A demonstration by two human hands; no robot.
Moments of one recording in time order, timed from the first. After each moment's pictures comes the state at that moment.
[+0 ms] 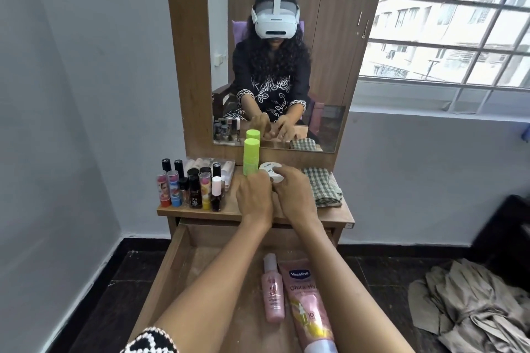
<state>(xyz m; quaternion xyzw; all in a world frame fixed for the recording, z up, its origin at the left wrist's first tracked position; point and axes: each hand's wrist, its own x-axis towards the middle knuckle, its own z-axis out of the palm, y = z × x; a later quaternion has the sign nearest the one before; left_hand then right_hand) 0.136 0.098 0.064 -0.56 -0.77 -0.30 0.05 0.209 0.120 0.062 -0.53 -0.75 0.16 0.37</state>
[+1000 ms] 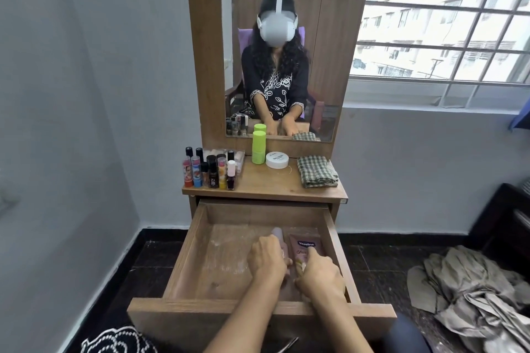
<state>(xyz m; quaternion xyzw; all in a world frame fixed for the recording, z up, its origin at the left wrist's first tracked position) 0.170 -0.025 -0.004 -0.54 -0.81 -0.15 -0.17 0.263 -0.027 -0.014 -0.72 -0.66 0.21 0.03</state>
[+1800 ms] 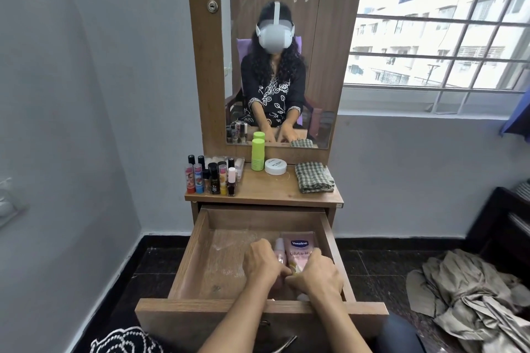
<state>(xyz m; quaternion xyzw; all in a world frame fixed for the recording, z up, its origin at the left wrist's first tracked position) 0.162 -0.033 0.000 -0.47 -0.82 -0.19 -0.26 0.262 -0.033 -0.003 -0.75 -0.62 0.22 0.07</state>
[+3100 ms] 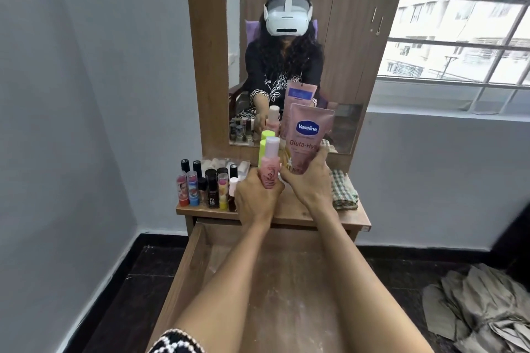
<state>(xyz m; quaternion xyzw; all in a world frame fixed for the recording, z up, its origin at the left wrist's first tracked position) 0.111 0.088 0.054 -0.44 -0.71 -0.55 -0.08 0.202 0.133 0.076 -0.53 -0.65 0.21 0.49</state>
